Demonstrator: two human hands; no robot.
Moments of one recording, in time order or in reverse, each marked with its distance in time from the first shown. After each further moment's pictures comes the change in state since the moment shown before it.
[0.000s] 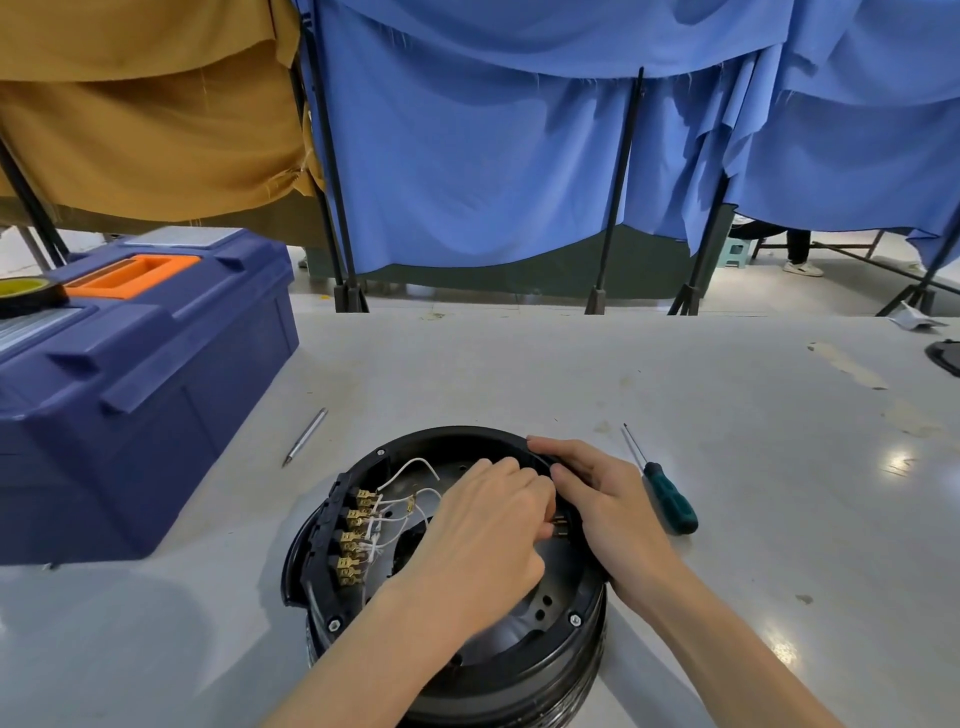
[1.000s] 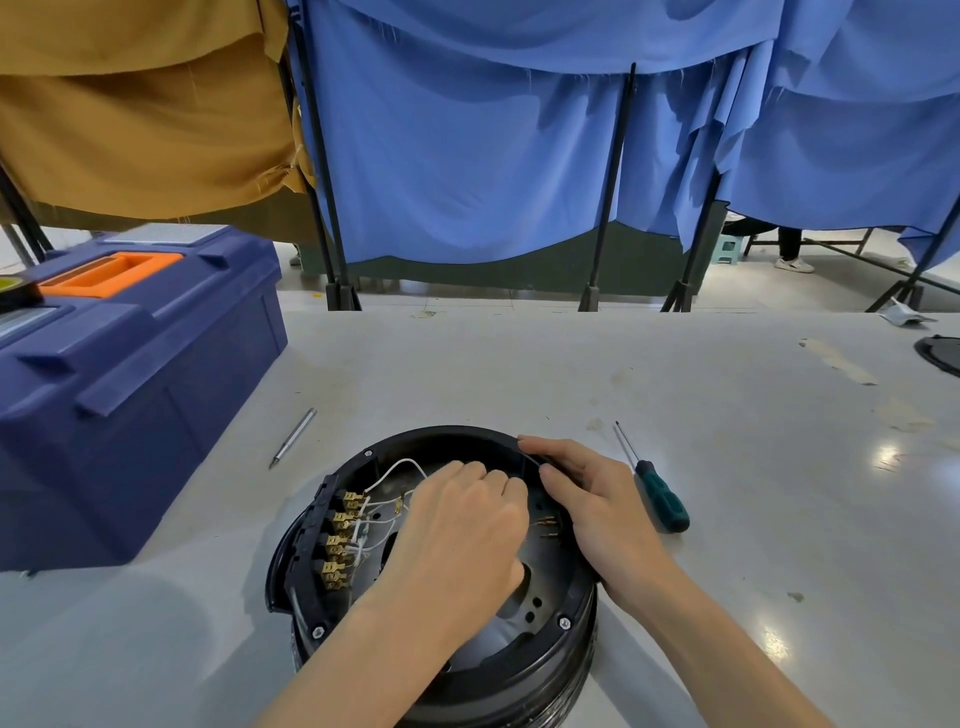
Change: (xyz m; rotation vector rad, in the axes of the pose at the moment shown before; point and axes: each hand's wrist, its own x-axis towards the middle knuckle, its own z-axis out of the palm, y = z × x) left_hand -0.007 0.008 -0.016 0.249 -0.001 0.050; right_hand 0.002 0.004 -0.001 -0.008 -0.013 -0.032
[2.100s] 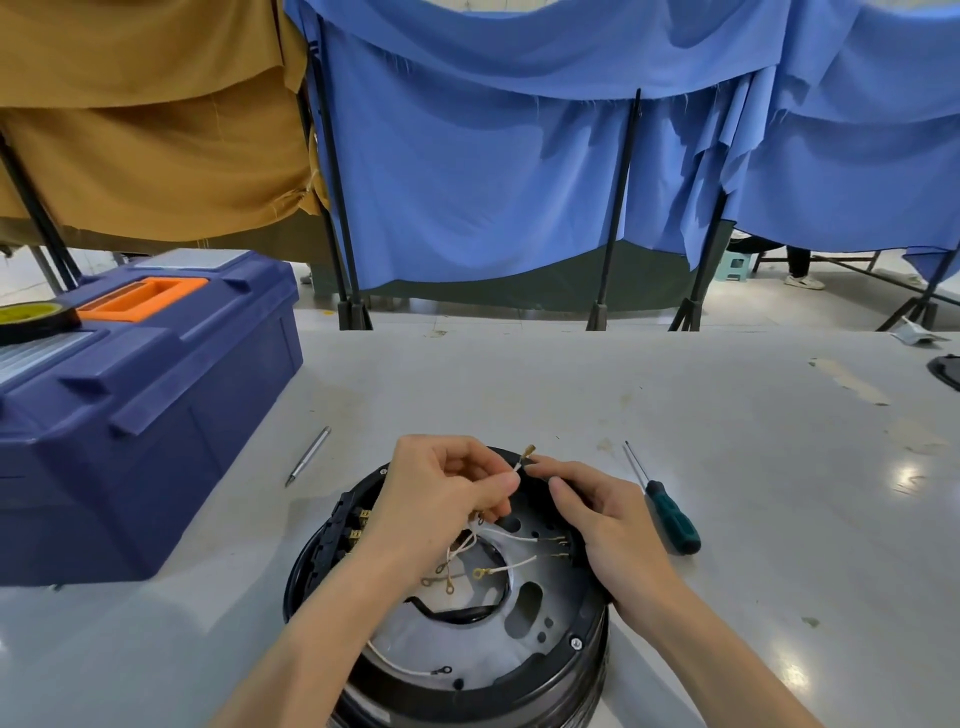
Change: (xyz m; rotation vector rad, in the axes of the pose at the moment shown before) left_hand 0.010 -0.036 -0.013 -1.278 0.154 -0.607; right_hand -0.002 -0.005 0.000 0.086 -0.004 -0.032
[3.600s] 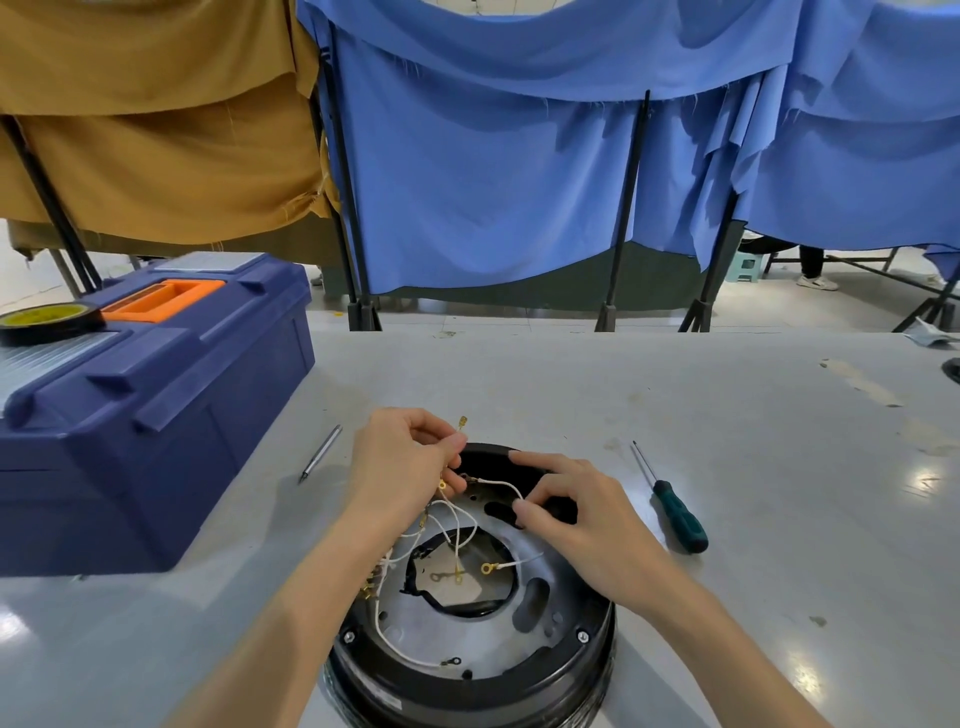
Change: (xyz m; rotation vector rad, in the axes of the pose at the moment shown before) left_hand 0.025 -0.010 -0.021 0.152 0.263 -0.026; right_hand 0.002 -0.018 0.004 -0.635 -0.220 -0.144
